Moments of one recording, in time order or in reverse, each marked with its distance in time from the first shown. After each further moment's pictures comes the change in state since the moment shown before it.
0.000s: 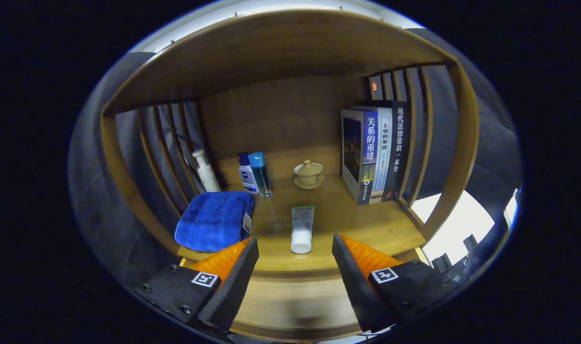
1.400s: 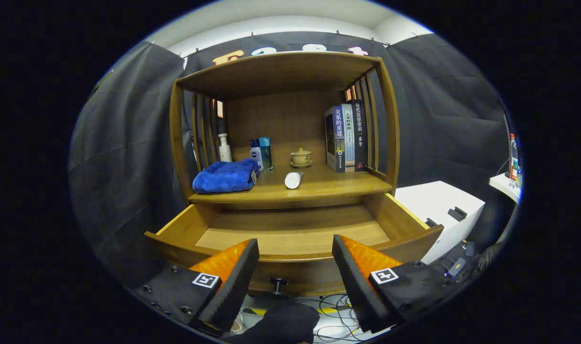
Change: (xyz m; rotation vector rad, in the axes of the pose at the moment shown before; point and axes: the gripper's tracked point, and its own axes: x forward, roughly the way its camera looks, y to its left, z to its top) arm -0.117 -0.015 -0.172 -0.069 -0.156 -0.034
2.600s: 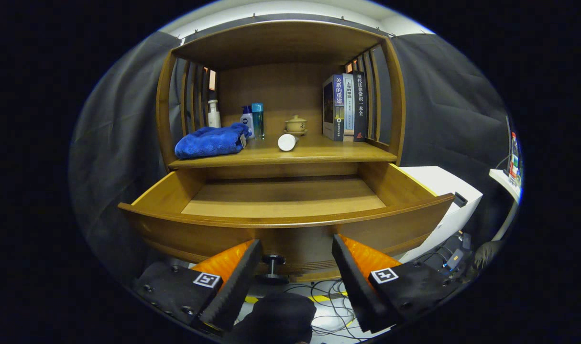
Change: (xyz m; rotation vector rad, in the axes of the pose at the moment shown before) arm 0.038 -0.008 -0.053 -0.033 0.126 -0.081
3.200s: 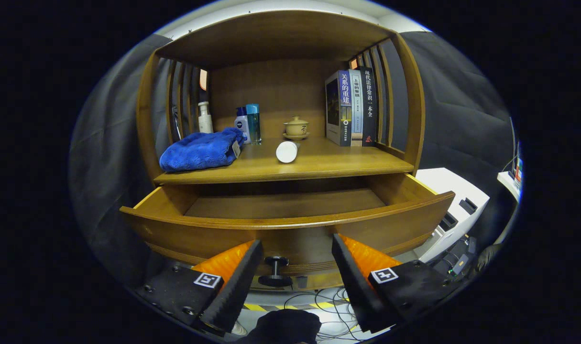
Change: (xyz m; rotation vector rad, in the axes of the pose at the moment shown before) arm 0.059 0.008 0.032 0.030 0.014 0.009
